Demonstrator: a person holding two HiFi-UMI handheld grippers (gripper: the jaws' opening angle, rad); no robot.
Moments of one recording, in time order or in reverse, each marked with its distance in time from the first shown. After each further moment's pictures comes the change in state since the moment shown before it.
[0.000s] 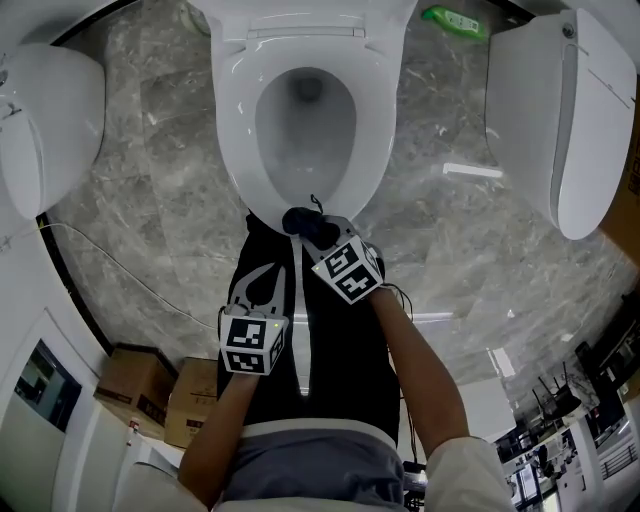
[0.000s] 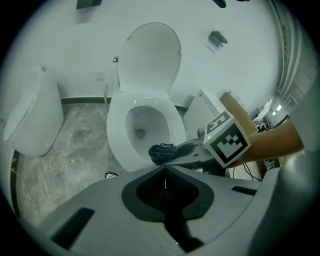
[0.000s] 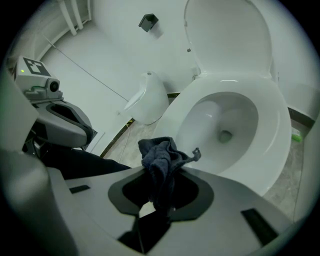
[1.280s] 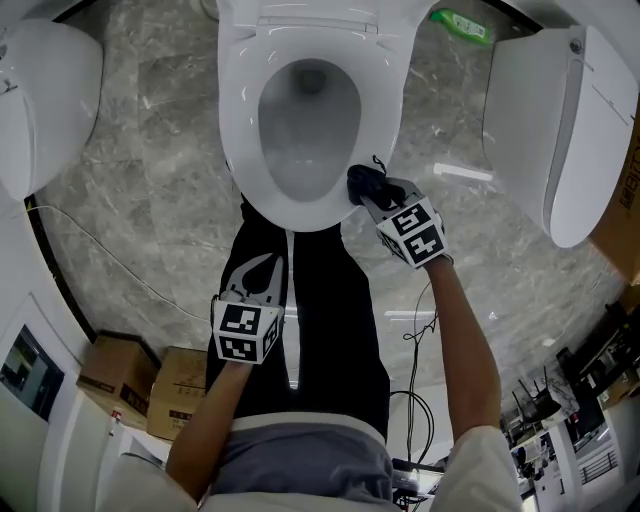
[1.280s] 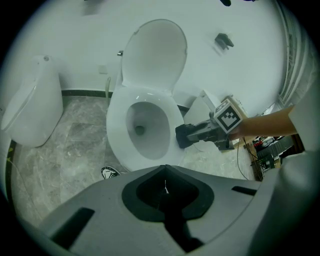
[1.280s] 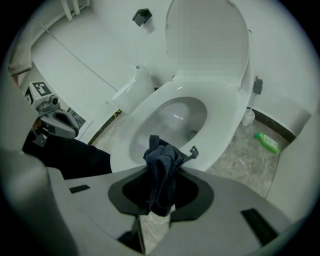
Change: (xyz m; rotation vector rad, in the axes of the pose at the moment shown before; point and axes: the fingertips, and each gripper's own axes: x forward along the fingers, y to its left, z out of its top) left arm 0.009 0.002 -0.007 -0.069 0.015 -0.038; right arm -0.074 -0.124 -0.007 -0.048 0.109 -0.147
